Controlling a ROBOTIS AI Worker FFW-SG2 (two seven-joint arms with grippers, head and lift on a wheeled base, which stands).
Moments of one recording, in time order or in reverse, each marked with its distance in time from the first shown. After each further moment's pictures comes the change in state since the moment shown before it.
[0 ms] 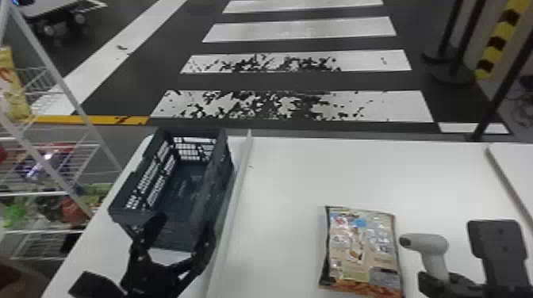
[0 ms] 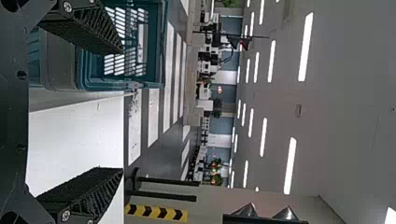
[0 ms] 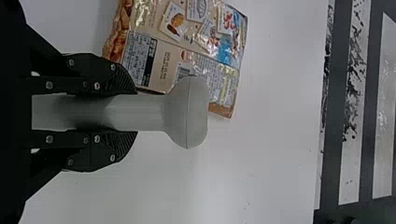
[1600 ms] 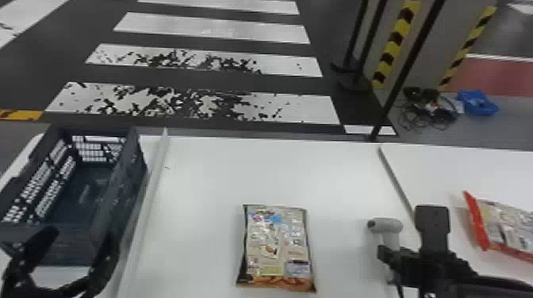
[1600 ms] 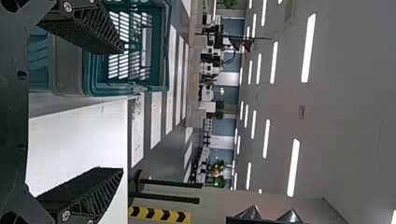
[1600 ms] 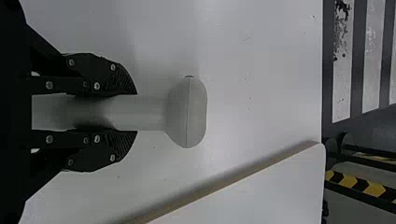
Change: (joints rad) left arm 0.006 0.000 0.008 0.005 -0.001 0.003 0.001; right arm -0.156 -0.035 -0.306 0.427 -0.064 -0.307 -0.001
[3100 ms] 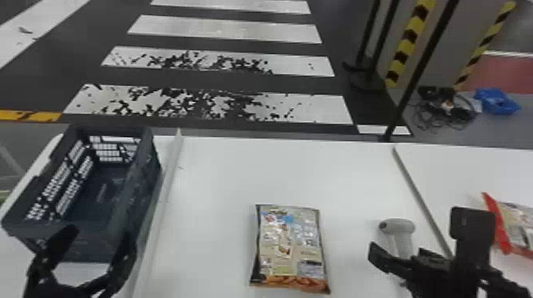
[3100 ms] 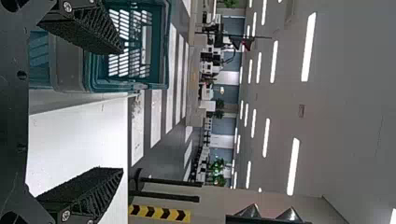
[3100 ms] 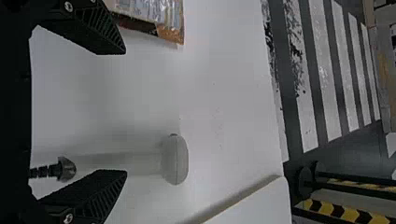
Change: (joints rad) left arm 0.012 -0.002 0.000 -0.010 -0.003 -0.002 -0.001; right arm 0.182 0.033 -0.009 -0.360 -0.230 0.085 0.008
